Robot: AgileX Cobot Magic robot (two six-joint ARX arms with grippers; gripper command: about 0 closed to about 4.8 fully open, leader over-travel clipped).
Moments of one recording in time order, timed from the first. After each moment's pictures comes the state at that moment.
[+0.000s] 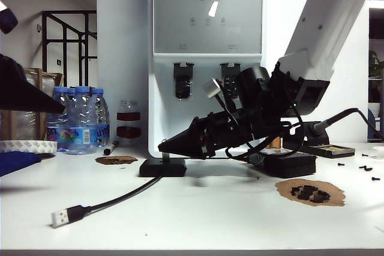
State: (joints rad) left arm 0.05 1.42 0.66 -0.11 1.01 0.81; right arm 0.38 2.30 1.34 0.44 -0.98 -0.63
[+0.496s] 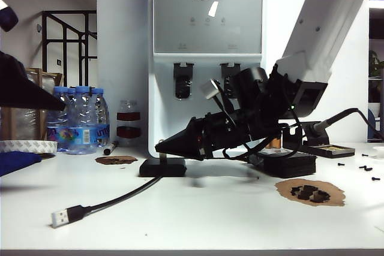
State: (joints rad) left arm 0.05 1.42 0.67 -0.11 1.01 0.81; right arm 0.39 2.31 1.34 0.47 -1.00 -0.63
